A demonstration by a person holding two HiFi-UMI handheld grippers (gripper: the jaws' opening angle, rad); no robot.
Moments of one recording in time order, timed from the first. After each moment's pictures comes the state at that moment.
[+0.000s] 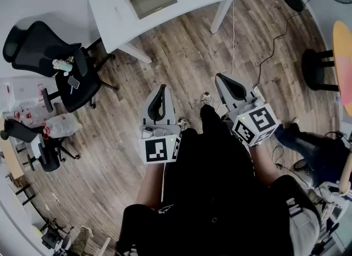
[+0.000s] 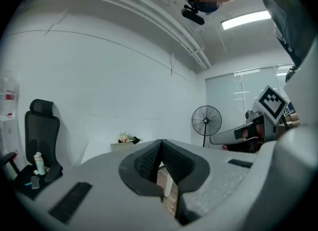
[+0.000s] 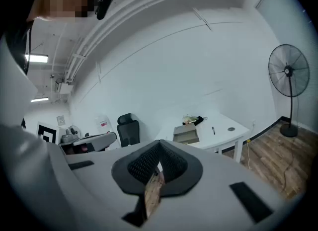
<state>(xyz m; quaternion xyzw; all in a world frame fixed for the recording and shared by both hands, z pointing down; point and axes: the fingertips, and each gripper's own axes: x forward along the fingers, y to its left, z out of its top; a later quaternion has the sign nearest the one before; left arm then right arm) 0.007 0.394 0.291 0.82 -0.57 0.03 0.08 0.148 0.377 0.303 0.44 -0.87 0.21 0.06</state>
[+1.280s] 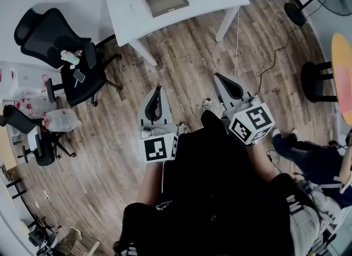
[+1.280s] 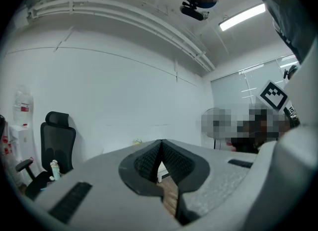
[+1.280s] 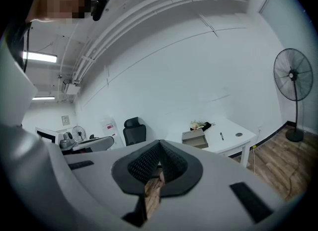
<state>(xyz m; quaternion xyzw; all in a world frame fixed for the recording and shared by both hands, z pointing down) -0.060 0.449 0.268 0.80 -0.61 0.02 0.03 0.094 0.423 0.276 0.44 -0.88 0.17 0.02</state>
